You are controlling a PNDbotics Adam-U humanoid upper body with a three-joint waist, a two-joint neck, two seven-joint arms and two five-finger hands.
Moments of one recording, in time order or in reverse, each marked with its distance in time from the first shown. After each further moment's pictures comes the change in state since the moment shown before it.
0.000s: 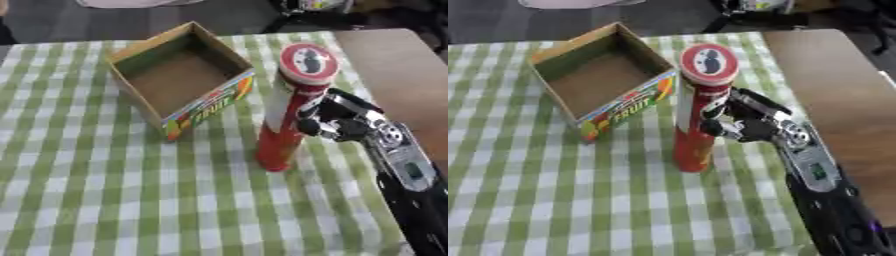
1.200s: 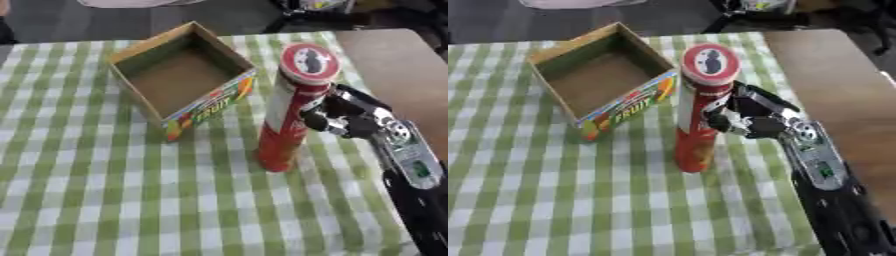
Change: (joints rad) left arm 0.000 0.001 0.000 0.000 0.002 -0.005 0.014; right arm 0.002 -0.017 -0.021 0.012 -0.010 -0.017 0.010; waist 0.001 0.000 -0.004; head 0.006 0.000
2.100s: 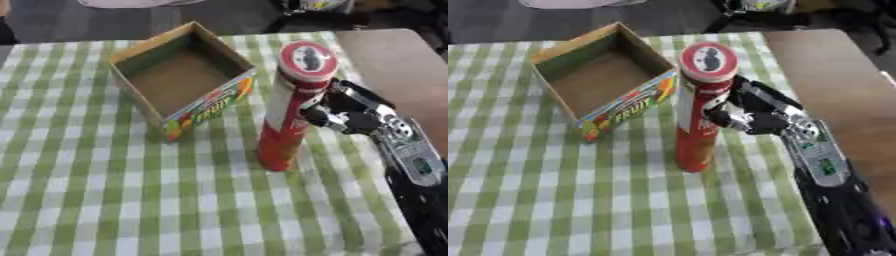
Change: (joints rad) left arm 0.000 0.000 0.000 0.000 0.003 -0.004 0.009; right arm -0.019 -0.009 -0.007 0.021 0.021 -0.015 -0.050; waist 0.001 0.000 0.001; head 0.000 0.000
